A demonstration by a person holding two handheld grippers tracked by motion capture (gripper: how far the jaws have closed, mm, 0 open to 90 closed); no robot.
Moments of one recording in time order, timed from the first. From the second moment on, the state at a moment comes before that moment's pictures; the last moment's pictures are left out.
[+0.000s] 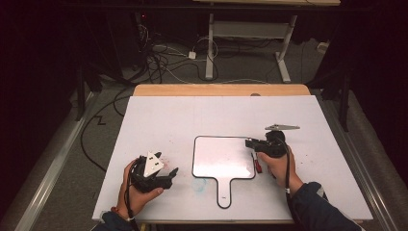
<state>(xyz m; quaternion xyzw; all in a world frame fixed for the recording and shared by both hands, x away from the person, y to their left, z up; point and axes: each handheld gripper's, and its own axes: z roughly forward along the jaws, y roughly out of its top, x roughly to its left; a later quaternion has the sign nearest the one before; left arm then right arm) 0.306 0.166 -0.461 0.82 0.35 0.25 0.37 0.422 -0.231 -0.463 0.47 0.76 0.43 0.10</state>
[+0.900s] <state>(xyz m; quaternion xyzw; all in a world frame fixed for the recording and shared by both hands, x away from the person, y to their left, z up) 0.307 0.154 -0.469 0.85 0.33 0.24 0.34 0.422 -0.236 -0.471 0.46 0.79 0.37 0.18</state>
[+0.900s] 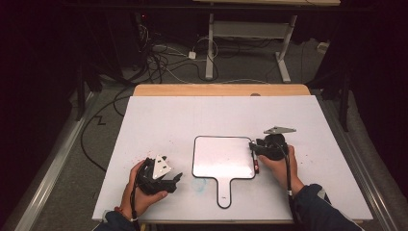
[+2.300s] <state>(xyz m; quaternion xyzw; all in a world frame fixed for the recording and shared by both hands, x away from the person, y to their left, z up) 0.304 0.156 -0.470 0.84 0.32 0.26 0.34 0.323 -0.297 -0.409 0.26 0.78 0.46 0.34</state>
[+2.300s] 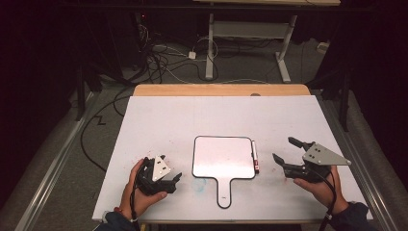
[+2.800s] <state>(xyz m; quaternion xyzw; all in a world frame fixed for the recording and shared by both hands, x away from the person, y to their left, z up) 0.299 0.152 -0.468 0.84 0.31 0.27 0.35 0.305 -0.331 -0.441 0.30 0.77 0.44 0.35</state>
